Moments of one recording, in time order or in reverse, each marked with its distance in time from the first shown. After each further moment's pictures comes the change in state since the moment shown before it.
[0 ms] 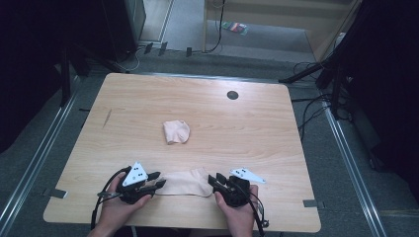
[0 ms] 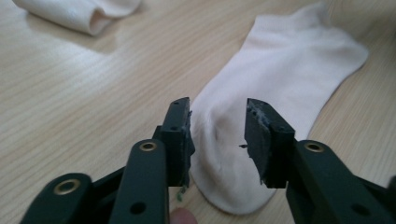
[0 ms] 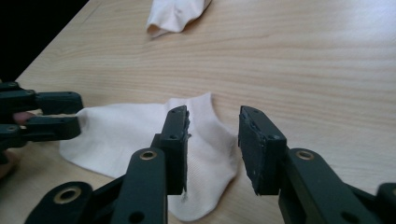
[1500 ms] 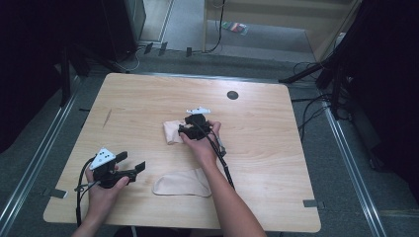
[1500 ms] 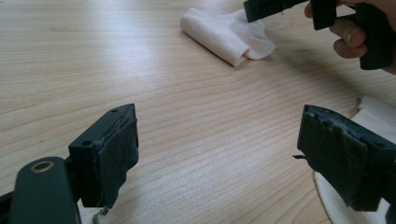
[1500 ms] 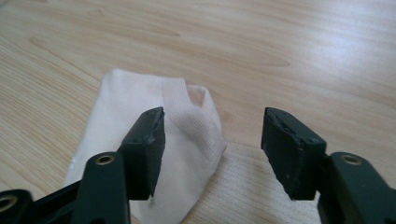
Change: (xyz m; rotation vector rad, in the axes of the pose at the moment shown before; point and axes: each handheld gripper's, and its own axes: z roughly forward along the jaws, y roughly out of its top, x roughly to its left) left arm 0.067 -0.017 -0.021 -0.159 0.179 -0.290; right arm 0.028 0.125 0.185 0.105 -0.147 -0.258
